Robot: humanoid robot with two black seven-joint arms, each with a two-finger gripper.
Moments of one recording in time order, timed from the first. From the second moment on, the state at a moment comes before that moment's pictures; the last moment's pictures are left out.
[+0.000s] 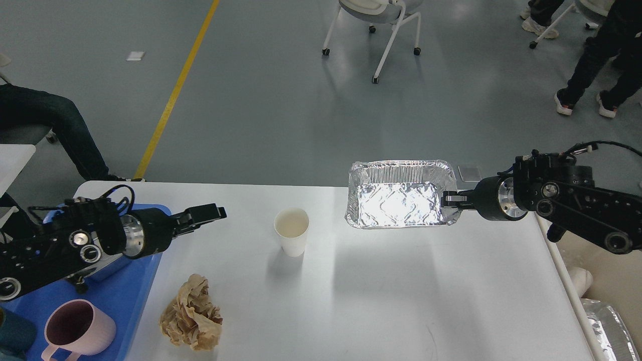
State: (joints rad) left arm -0.87 0.65 -0.12 -1.31 0.93 -0.16 0.11; right arm 1.00 -0.64 0.18 1.21 -1.13 0.43 -0.16
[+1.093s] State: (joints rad) left arm -0.96 0.25 0.09 -1.00 0.92 -0.09 0.13; right arm 1.00 -0.65 0.18 1.21 -1.13 0.42 -0.15
